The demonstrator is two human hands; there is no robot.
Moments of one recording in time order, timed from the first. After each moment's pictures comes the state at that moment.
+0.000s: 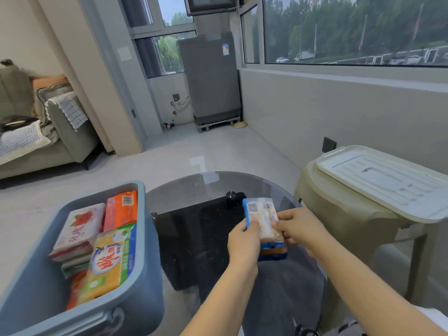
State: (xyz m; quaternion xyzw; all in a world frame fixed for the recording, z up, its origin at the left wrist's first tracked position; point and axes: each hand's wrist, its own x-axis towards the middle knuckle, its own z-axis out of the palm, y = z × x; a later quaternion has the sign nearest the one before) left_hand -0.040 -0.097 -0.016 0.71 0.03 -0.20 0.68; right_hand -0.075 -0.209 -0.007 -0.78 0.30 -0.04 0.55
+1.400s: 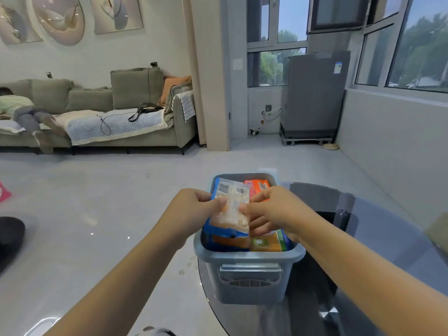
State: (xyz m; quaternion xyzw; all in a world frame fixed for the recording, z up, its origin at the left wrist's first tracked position) left_hand -0.008 0.232 0.101 0.86 -0.02 -0.01 0.52; right_hand -0.013 0.060 0.103 -0.81 -0.01 0.11 0.58
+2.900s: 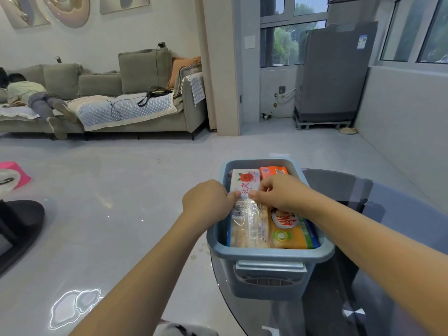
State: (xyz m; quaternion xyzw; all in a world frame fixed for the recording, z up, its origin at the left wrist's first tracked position) left_hand 0.056 0.227 0.063 0.99 0.00 0.03 0.12; right_hand 0.052 0.064 0.073 -0.95 -0.09 0.03 0.29
